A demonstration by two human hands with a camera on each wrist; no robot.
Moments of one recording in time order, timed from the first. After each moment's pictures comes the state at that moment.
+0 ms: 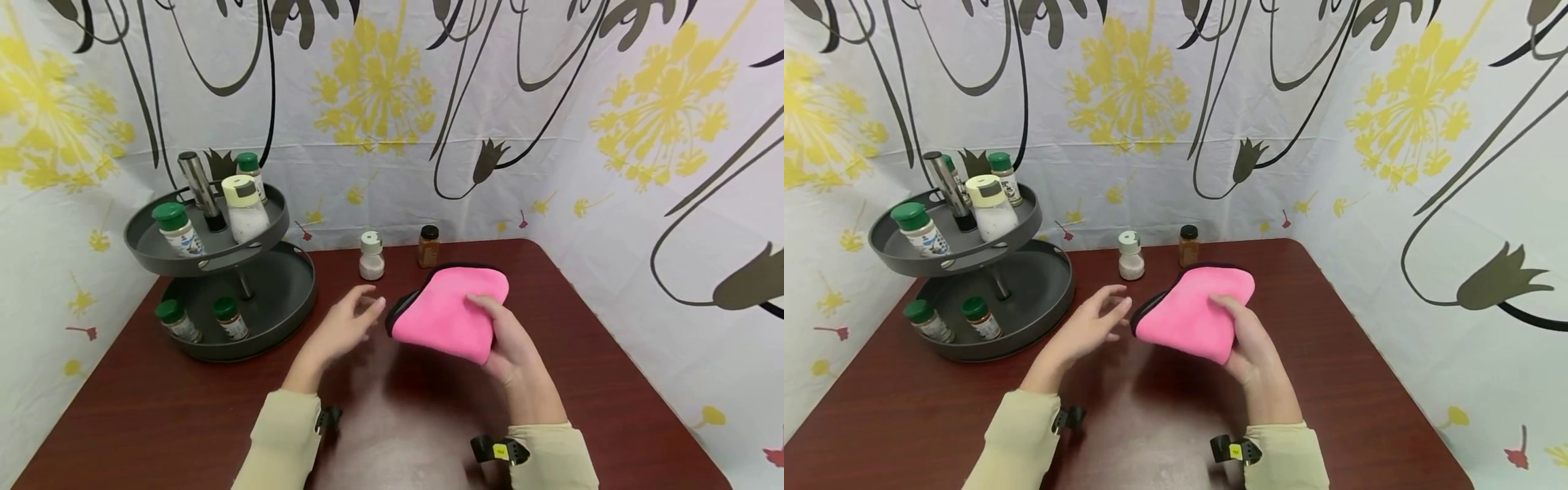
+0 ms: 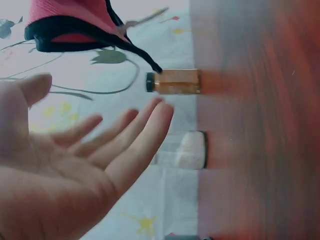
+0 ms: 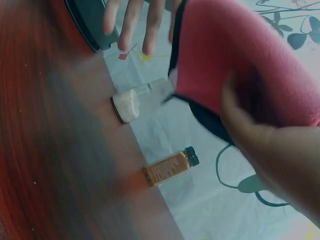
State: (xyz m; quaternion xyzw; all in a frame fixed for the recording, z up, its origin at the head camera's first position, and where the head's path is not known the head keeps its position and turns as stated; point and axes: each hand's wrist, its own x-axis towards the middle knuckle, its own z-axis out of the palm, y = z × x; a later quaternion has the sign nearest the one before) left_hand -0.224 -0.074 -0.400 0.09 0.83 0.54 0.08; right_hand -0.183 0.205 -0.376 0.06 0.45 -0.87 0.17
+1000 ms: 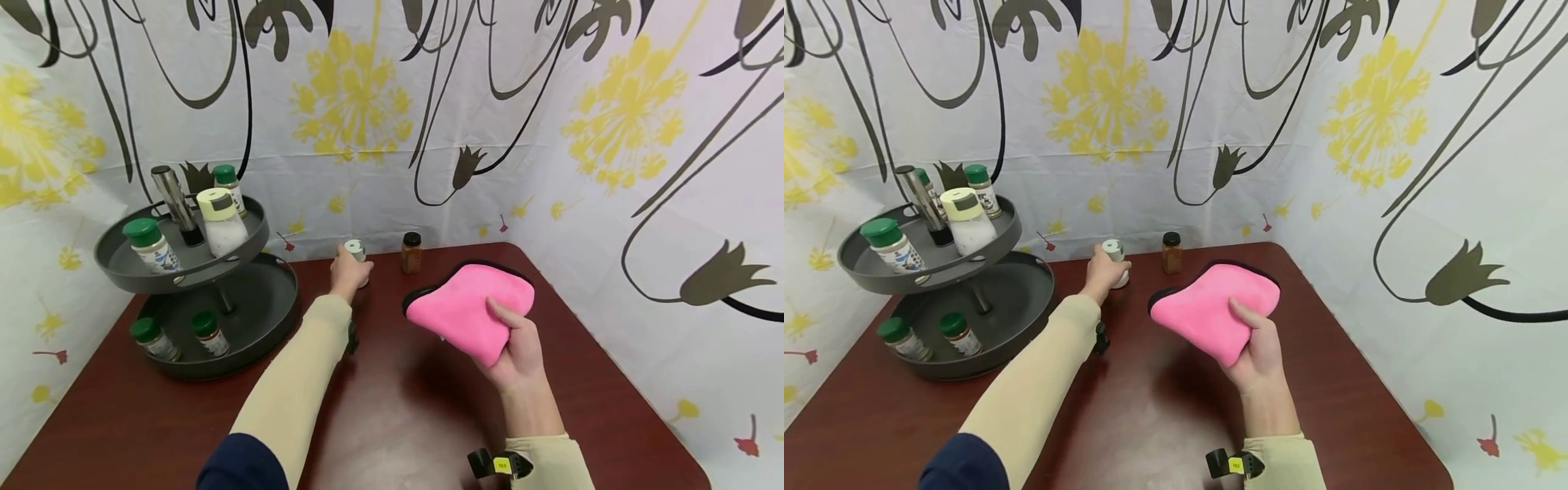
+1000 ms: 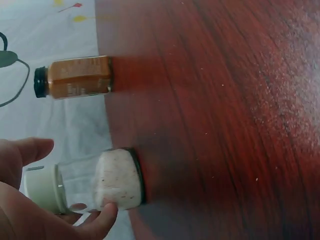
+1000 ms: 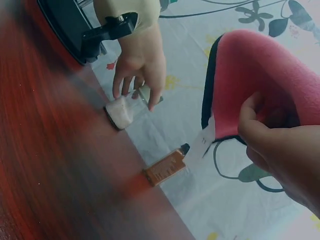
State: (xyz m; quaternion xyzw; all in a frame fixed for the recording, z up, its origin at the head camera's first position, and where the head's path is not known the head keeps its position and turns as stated) left_hand -0.374 -0.023 -0.408 -0.07 0.87 0.48 0.00; right_hand -0.166 0.234 -0.377 0.00 0.24 -0.97 0.05
